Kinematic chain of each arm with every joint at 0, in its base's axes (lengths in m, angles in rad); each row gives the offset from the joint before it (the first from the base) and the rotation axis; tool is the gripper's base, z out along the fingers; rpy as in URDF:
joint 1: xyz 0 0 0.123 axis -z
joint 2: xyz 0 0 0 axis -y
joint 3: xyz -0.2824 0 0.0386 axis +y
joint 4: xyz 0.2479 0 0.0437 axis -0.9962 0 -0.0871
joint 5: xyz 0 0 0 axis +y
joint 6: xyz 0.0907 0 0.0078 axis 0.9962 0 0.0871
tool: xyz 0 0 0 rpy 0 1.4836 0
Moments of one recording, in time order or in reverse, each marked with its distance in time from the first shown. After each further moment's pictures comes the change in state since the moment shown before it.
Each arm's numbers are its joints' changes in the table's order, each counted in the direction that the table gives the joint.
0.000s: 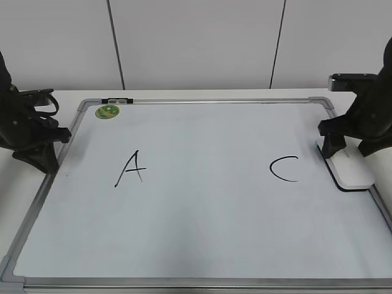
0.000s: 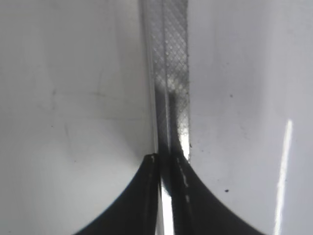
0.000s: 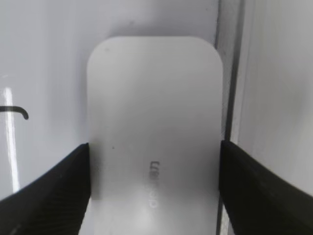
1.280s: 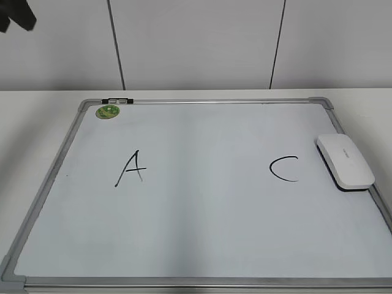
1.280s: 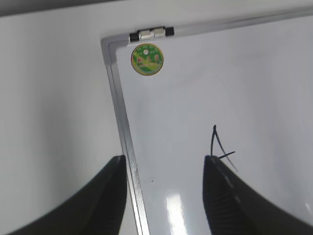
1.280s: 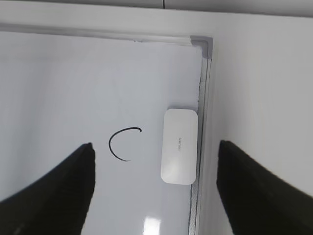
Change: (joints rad) left arm 0.047 0.347 -0.427 -0.020 0.329 -0.041; right arm 0.000 0.517 -0.360 -0.072 0.488 -0.033
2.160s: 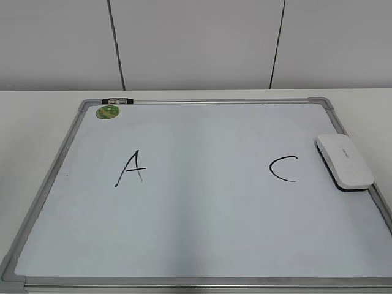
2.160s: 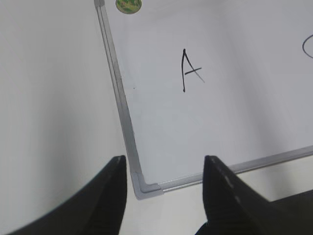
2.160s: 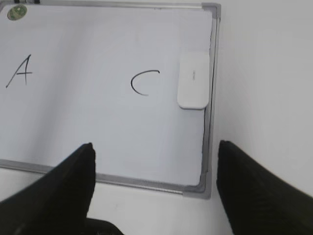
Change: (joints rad) left arm 0.013 0.864 0.684 0.006 0.023 -0.003; right arm 0.000 0.779 0.602 -0.039 0.018 -0.002
